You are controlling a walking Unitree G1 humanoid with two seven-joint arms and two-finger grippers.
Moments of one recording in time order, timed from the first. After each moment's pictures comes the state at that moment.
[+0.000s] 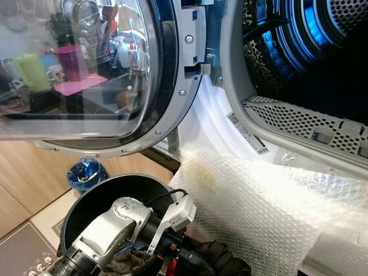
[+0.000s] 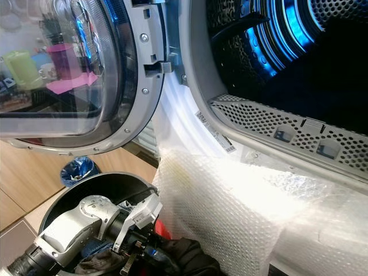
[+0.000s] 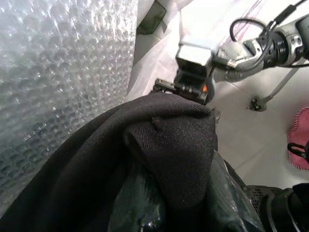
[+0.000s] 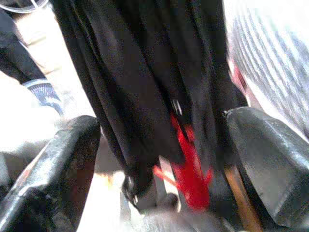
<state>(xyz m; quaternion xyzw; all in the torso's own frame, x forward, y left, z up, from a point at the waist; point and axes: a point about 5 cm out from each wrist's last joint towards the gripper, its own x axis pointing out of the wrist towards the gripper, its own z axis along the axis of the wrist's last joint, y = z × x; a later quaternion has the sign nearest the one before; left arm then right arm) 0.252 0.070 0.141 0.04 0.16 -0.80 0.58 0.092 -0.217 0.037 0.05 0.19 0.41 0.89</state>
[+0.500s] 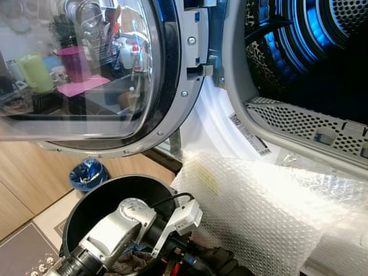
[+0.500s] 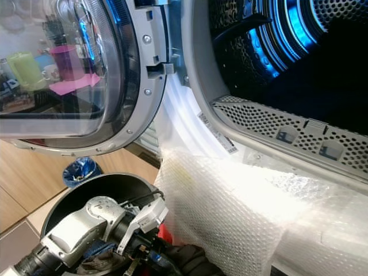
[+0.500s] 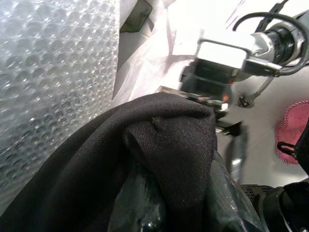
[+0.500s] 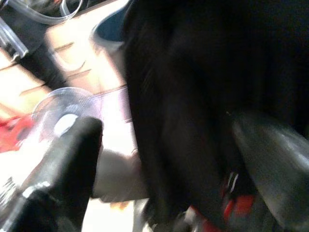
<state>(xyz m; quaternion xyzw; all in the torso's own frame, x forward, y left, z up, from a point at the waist) 0.250 0.060 0.139 0.03 0.16 -0.82 0.55 0.108 -0.164 0.062 0.02 0.16 0.43 0.89</state>
